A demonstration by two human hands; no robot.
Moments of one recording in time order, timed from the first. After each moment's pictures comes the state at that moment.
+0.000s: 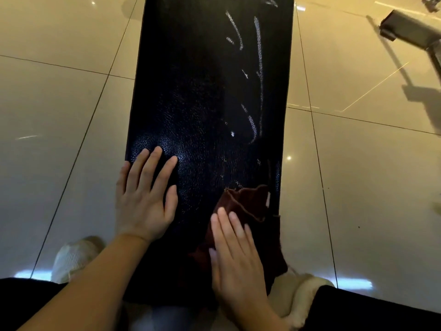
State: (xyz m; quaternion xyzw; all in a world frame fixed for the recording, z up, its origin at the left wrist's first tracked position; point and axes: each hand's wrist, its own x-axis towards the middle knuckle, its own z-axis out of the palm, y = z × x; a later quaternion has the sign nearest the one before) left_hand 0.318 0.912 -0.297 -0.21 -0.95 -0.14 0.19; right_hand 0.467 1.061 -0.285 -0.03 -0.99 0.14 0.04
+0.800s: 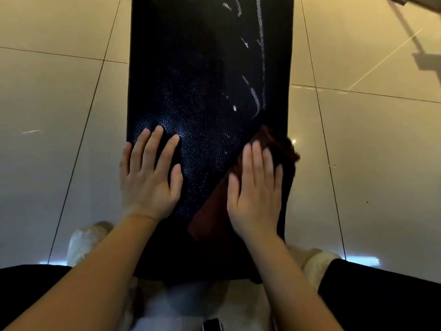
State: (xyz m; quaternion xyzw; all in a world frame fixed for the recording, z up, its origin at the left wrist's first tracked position) left_hand 0.319 0.912 -0.297 -0.21 -0.95 -0.14 0.20; right_hand 0.404 1.081 -0.282 -0.19 -0.97 0.10 0.11
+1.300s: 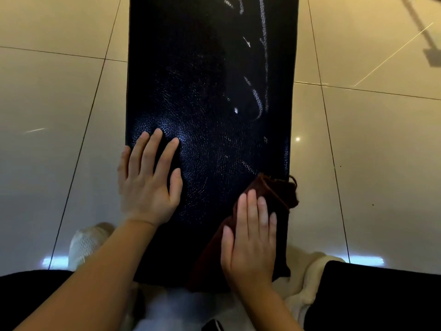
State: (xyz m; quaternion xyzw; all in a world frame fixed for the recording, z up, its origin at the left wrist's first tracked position) left_hand 0.318 0.913 -0.299 -0.21 -0.95 -0.14 0.20; right_hand 0.470 1.054 -0.303 -0.17 -0.98 0.09 0.10
